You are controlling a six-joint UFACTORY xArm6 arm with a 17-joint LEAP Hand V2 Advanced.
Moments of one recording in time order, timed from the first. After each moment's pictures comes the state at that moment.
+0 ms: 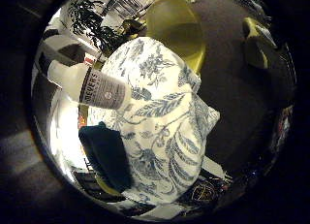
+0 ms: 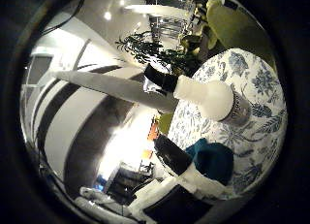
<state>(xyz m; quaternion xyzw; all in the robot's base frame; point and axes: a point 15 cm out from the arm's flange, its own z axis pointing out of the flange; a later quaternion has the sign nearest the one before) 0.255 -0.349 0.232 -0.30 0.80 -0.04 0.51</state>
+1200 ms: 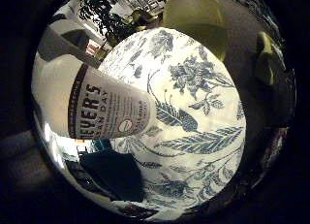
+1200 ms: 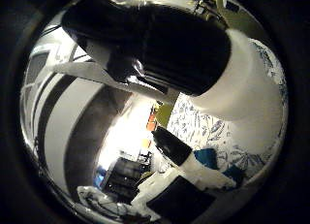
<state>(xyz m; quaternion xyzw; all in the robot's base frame) 0.364 -0.317 0.241 -0.37 0.79 -0.03 0.49</state>
